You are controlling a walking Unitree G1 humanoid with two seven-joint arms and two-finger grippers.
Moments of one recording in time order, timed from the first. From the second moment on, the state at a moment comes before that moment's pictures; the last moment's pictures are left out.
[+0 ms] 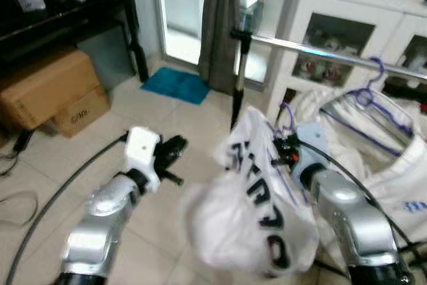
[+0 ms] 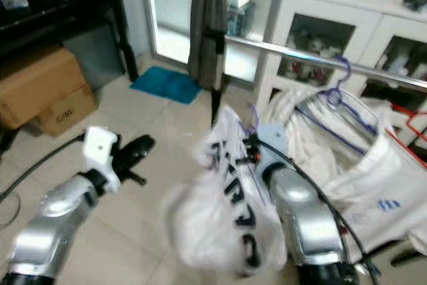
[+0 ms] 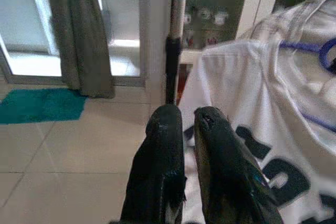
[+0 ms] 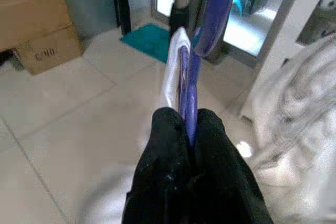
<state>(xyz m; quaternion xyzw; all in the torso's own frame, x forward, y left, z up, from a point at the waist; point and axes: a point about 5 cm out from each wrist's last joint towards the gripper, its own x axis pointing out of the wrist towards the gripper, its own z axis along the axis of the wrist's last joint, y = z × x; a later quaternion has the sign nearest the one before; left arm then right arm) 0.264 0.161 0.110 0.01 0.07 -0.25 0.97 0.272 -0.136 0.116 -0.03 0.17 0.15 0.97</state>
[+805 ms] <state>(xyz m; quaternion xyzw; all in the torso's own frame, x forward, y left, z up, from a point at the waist) 0.266 0.162 0.117 0.01 0.07 -0.30 0.95 0.273 -0.122 0.140 0.01 0.14 0.16 0.98</state>
